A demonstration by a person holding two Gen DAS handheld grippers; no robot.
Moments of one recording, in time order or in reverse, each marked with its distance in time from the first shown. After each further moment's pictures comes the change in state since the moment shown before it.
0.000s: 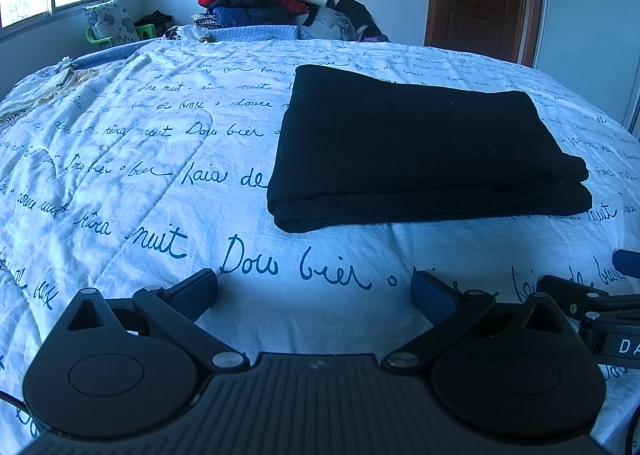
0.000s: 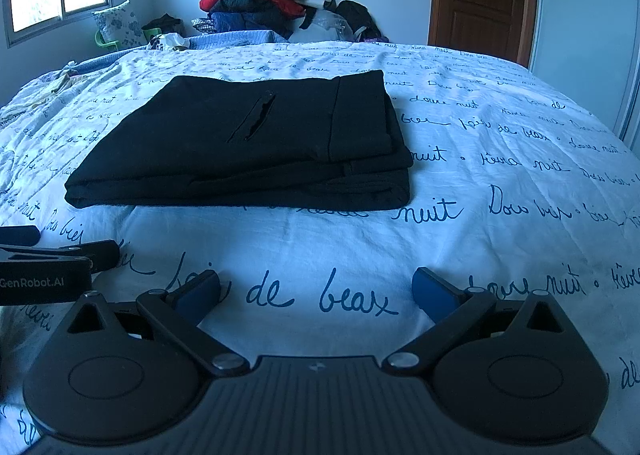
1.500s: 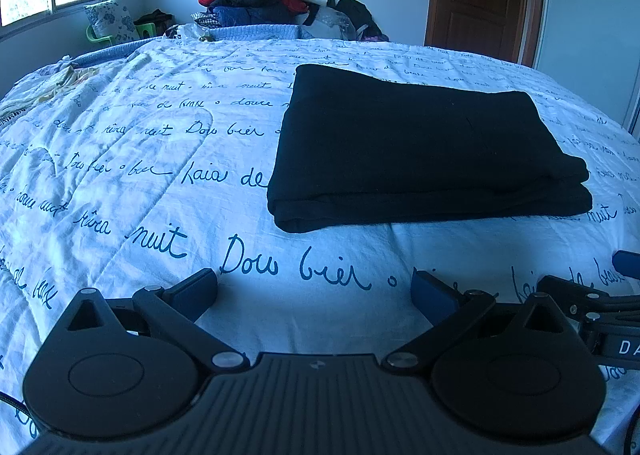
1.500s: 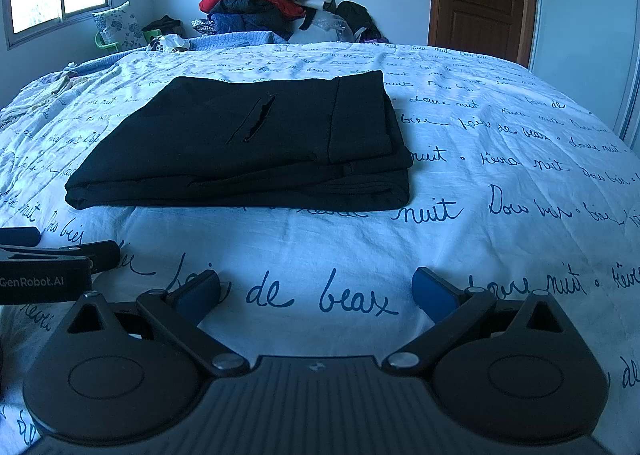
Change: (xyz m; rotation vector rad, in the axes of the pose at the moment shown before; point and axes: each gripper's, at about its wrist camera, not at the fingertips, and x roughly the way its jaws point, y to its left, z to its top) left arm 0.001 0.000 -0.001 -0.007 0.000 -0.002; right arm 0.000 0.000 0.000 0.002 -0.002 0.001
